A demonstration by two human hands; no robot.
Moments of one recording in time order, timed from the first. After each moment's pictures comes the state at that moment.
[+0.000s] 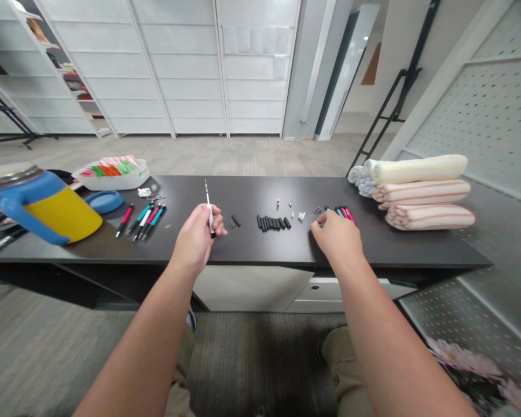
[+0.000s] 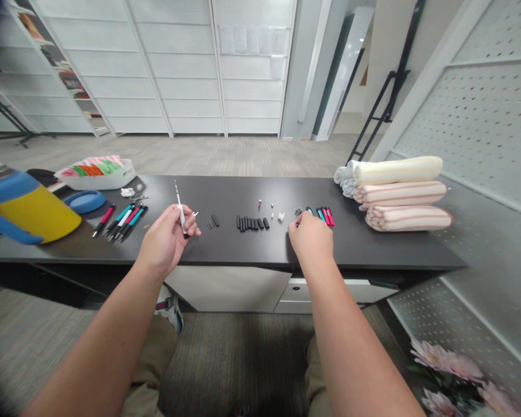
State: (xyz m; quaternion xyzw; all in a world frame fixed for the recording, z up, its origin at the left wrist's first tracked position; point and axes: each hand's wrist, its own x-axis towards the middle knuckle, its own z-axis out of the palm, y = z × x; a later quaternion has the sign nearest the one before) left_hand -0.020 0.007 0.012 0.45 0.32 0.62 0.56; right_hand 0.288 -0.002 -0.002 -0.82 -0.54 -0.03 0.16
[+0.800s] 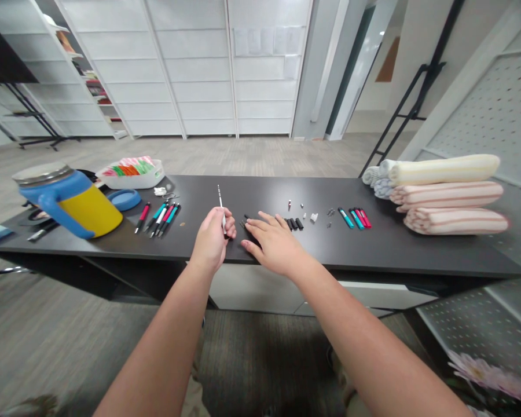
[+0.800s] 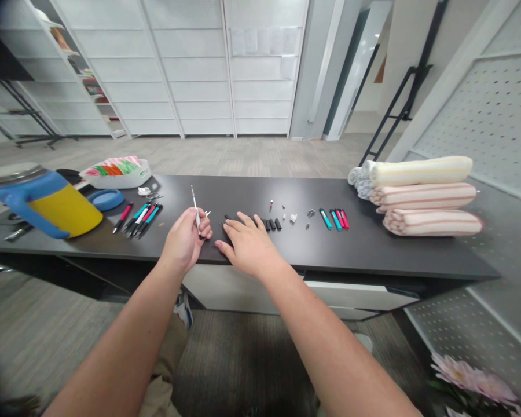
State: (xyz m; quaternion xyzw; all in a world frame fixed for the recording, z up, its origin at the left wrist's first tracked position) left_hand -0.017 0.013 0.000 0.41 0.35 0.63 0.56; right_hand 0.158 -0.004 -0.011 -0.47 -0.86 0.02 0.20
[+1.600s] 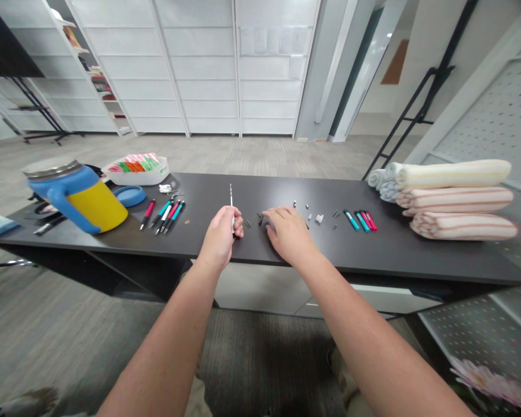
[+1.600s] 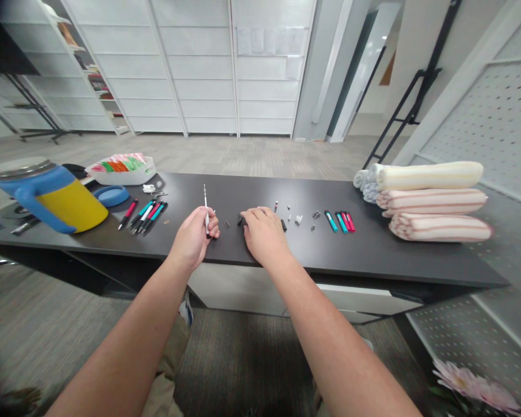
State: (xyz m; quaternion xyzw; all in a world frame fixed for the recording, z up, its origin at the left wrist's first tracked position) left_hand -0.015 0.018 -0.007 0.42 0.36 0.62 0.56; right_hand 0.174 0.025 -0.022 -0.52 -0.82 -0.03 0.25
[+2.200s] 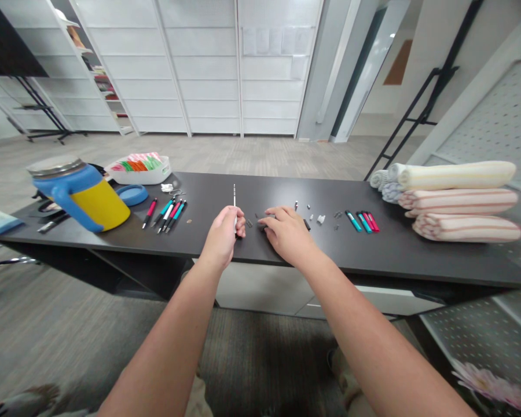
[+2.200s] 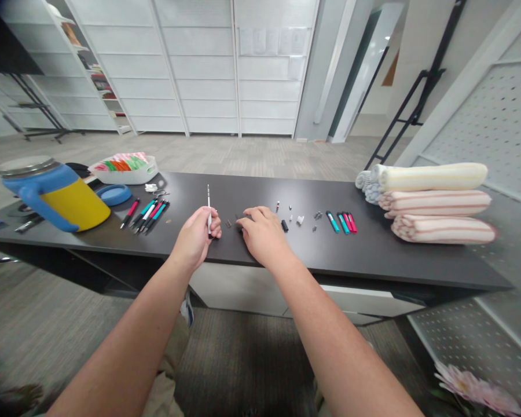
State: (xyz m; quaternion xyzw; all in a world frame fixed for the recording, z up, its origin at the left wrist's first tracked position) left_hand -0.016 0.019 -0.009 0.44 0.36 0.61 0.55; right_hand 0.173 0.022 -0.018 -0.48 -0.84 -0.05 0.25
